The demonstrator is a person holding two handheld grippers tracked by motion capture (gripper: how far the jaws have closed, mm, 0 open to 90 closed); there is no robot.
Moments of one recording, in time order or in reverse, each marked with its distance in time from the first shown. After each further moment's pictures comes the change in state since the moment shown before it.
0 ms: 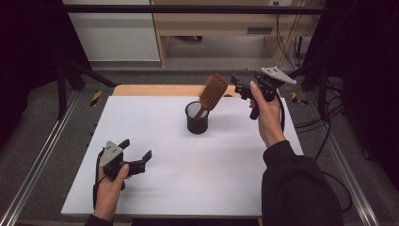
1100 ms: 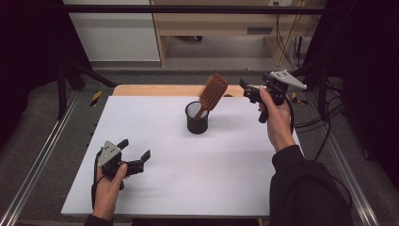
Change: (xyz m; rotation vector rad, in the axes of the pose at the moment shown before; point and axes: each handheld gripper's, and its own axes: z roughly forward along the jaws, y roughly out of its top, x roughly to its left) left arm 0.005 0.001 -0.004 -0.007 -0.006 -0.003; right arm -0.016 -0.001 -0.022 -0.010 -0.014 -0.036
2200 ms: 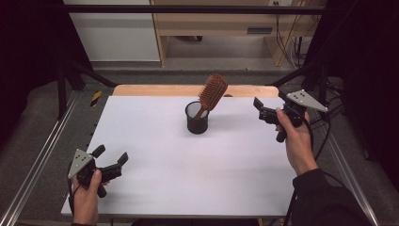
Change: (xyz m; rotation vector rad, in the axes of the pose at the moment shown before) left arm 0.033 -0.009 -0.051 -0.087 0.102 -0.084; right arm -0.013 -0.019 -0.070 0.014 0.001 -0.094
